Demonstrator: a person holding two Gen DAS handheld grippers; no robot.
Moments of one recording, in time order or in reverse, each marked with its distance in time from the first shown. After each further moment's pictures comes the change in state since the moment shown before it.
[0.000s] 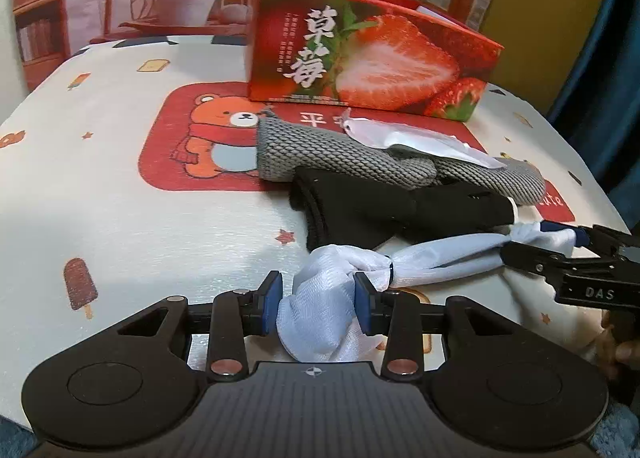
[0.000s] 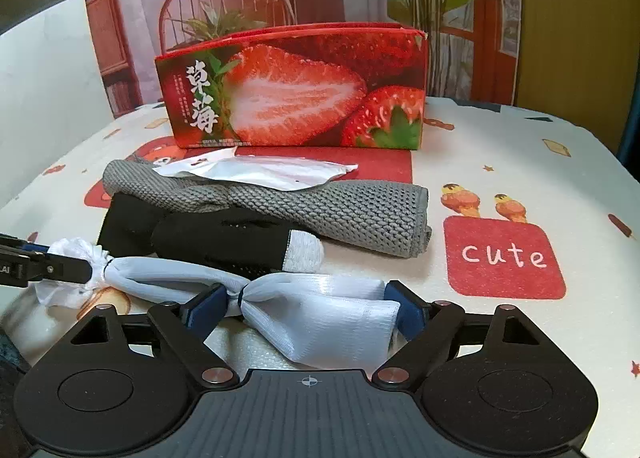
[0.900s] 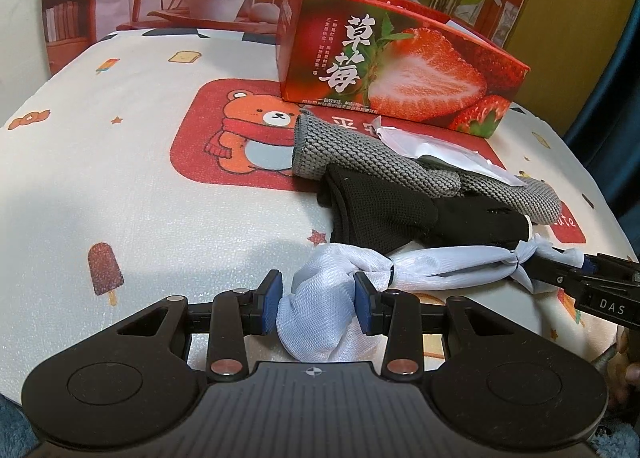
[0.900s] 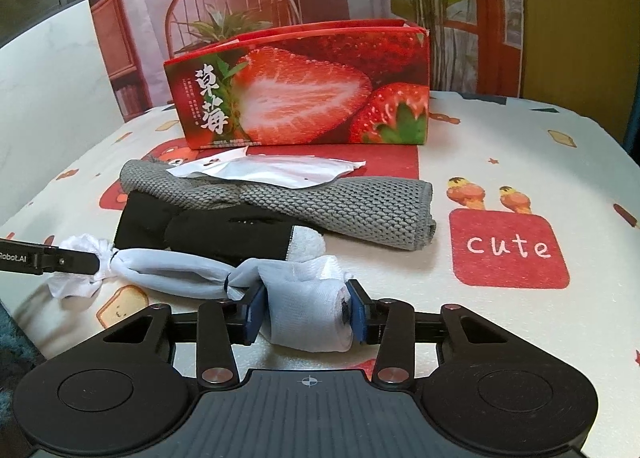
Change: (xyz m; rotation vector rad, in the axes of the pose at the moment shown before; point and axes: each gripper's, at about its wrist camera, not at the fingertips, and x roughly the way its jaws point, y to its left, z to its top) left arm -0.005 0.013 -0.002 -0.074 -0.009 0.027; right arm -0.008 -0.002 -0.001 0.025 0.012 0.044
